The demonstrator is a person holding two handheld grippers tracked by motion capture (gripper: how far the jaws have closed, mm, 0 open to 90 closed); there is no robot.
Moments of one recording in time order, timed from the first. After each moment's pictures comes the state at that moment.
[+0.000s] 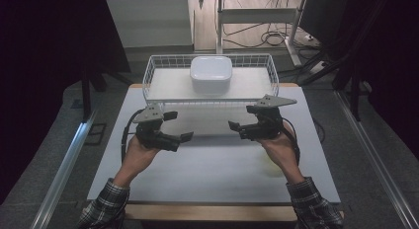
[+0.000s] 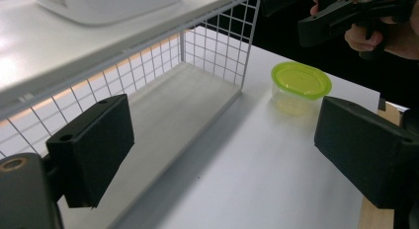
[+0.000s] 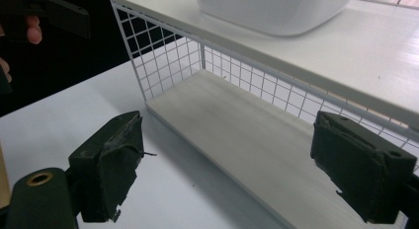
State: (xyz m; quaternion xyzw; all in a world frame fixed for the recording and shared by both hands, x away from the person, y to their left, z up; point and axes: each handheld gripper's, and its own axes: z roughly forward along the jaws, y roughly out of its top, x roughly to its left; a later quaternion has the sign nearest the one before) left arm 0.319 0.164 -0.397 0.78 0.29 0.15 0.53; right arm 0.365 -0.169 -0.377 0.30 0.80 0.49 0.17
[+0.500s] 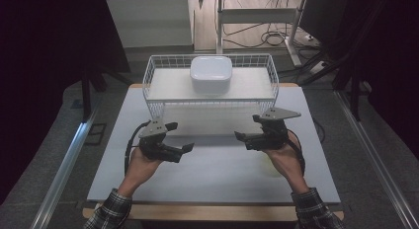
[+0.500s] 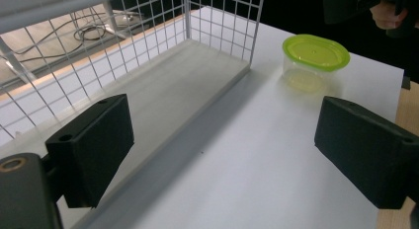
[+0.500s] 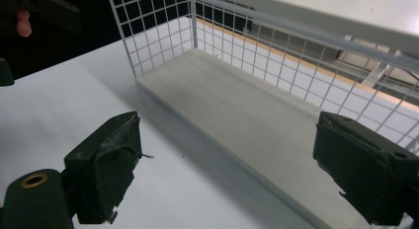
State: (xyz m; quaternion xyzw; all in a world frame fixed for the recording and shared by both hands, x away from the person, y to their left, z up) left arm 0.308 0.160 -0.432 0.79 0.30 0.17 0.51; right arm 0.353 -0.188 -0.404 0.31 0.80 0.48 0.18
